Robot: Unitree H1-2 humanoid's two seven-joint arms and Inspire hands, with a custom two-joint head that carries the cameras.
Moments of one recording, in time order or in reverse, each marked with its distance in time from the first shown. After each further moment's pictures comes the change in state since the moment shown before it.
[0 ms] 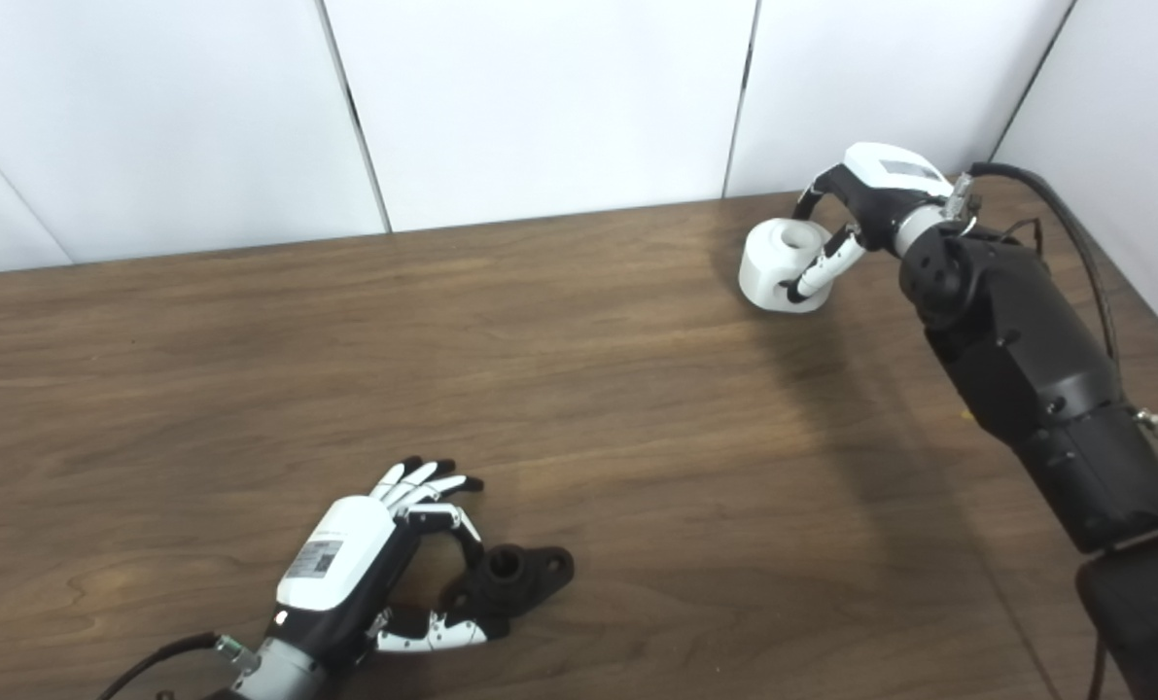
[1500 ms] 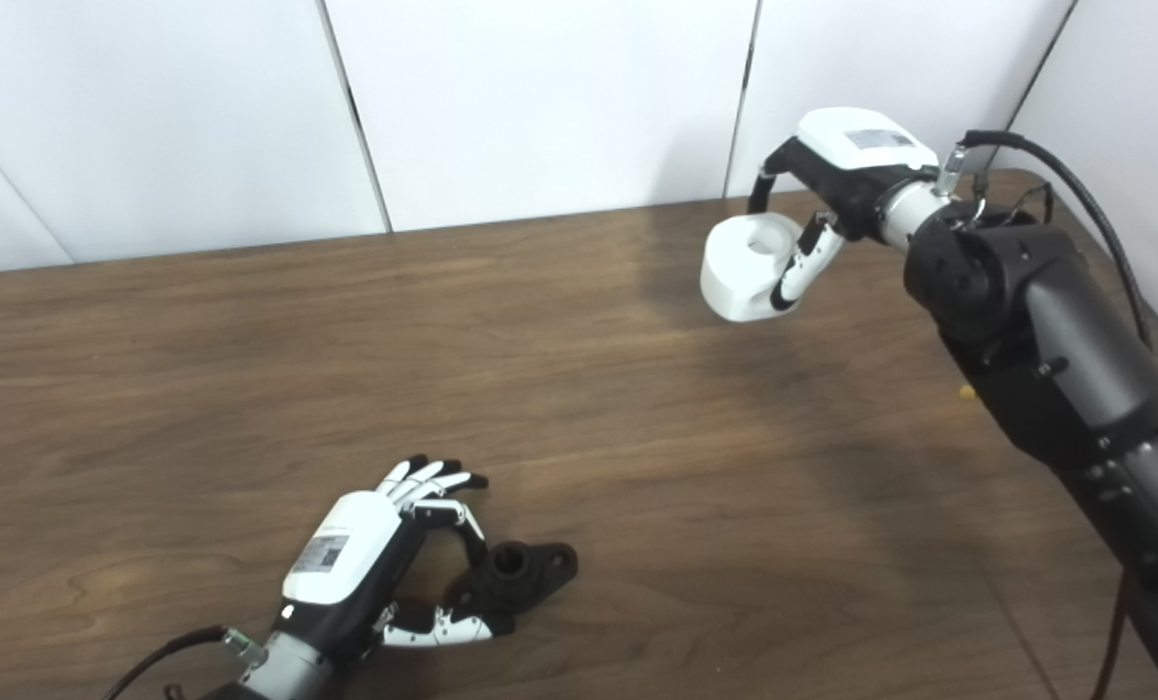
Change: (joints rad) left arm -0.014 -0.016 -0.011 0.002 0.006 0.027 -0.012; right arm 0.045 -0.068 -0.002 -0.450 -0.017 0.020 0.211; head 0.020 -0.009
